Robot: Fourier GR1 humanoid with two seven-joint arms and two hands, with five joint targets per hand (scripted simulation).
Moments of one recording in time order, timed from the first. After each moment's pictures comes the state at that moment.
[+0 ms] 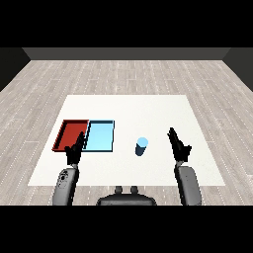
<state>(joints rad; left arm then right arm) 0.02 0.11 0.02 -1.55 0.00 0.00 0.03 -0.02 -0.11 -0.03 -1.61 0.00 0.03 0.01</state>
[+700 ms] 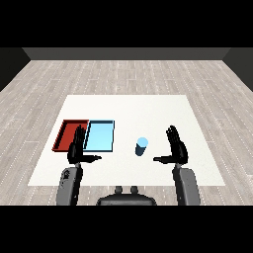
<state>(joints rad) 0.00 0.03 0.04 -1.63 0.09 -0.06 -0.30 0.01 -0.06 -0.05 -1.69 -0.13 0.15 -0.16</state>
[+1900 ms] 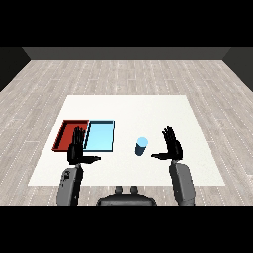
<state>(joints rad) 0.00 0.02 0.05 -1.60 0.13 -0.09 -0.41 -0.07 -0.04 -0.09 -1.46 -0.20 0.19 -0.23</state>
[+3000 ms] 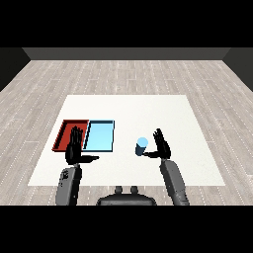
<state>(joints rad) 0.00 0.03 0.07 -1.58 0.16 -0.08 -0.43 -0.17 0.00 -0.02 -1.18 -0.21 0.11 -0.32</state>
